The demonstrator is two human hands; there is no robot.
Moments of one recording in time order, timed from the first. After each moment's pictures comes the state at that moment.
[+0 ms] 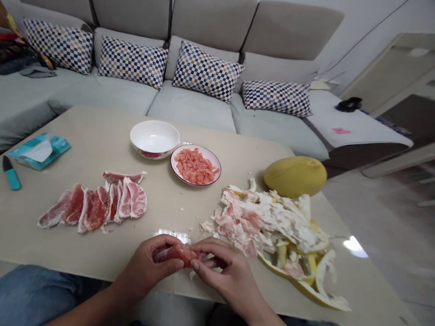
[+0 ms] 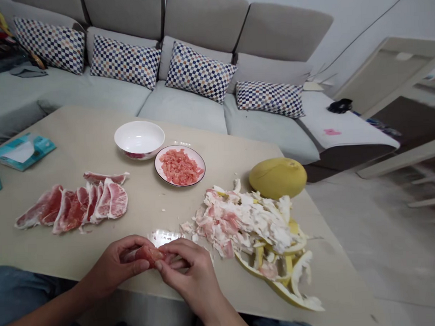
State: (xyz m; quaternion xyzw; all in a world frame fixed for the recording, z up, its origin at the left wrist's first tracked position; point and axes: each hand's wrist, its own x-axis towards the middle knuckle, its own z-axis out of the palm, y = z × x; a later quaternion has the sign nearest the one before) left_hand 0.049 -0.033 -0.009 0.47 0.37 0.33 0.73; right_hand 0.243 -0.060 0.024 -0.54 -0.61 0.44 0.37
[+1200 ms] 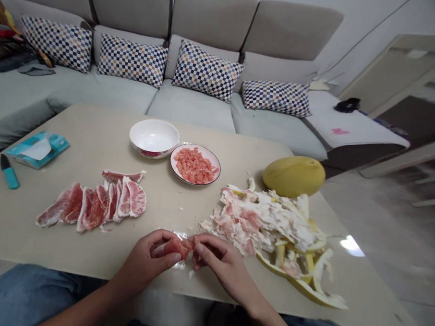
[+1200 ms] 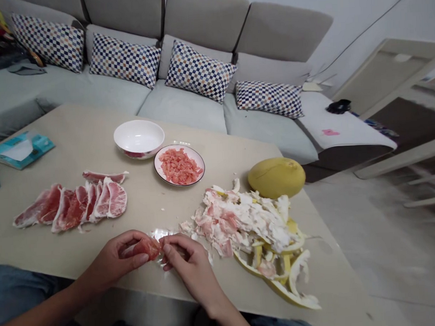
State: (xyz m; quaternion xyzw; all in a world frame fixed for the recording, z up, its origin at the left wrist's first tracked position) left_hand 0.047 -0.029 -0.009 0.48 0.40 0.33 0.71; right_hand 0.245 -0.052 0.013 -0.52 -0.46 0.60 0.39
